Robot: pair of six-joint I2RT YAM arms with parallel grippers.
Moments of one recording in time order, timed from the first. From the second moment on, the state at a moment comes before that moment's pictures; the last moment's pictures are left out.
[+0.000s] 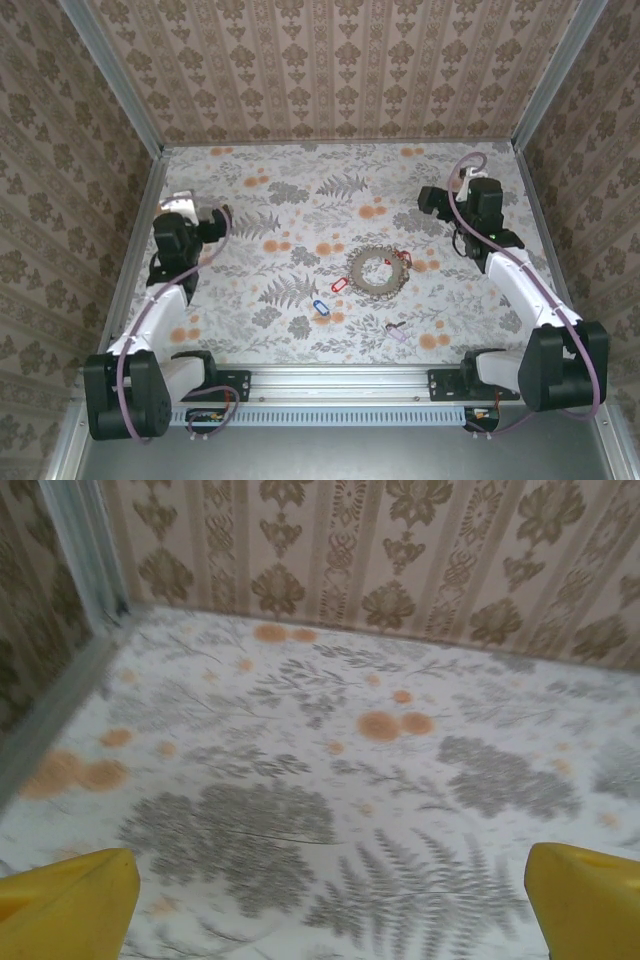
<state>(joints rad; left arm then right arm) -0.01 1.07 0.57 0.17 0.08 -0.18 0.03 1.23 0.82 -0.13 -0.08 0.35</state>
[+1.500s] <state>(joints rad) -0.74 1.96 1.29 -0.23 0.50 -0.43 0.10 1.50 0.68 -0.32 -0.42 0.52</state>
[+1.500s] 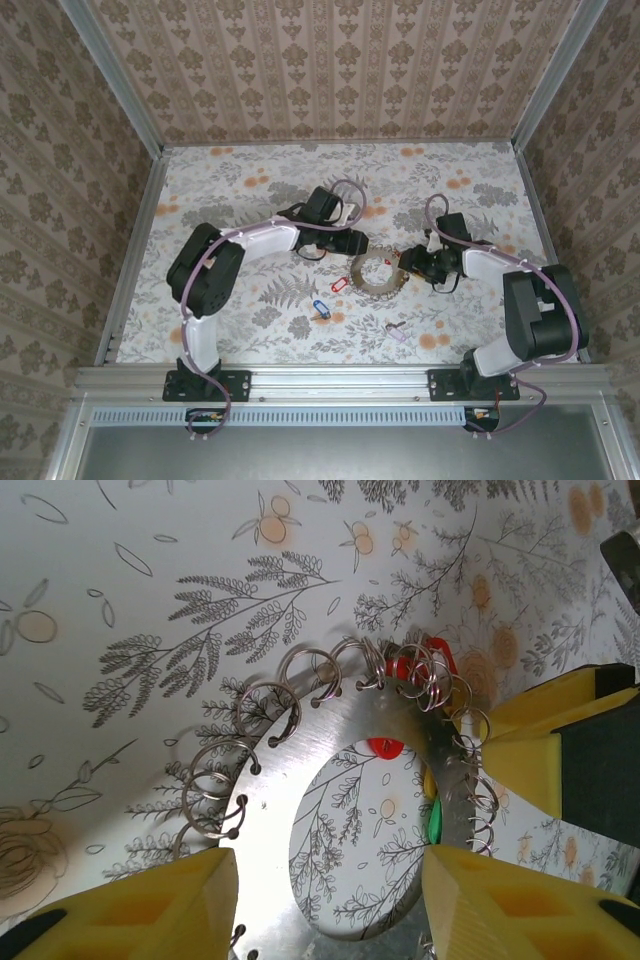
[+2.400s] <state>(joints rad) -0.76 2.09 1.41 -0.34 0.51 -0.43 0.08 1.58 0.66 -0.19 -0.56 0.52</state>
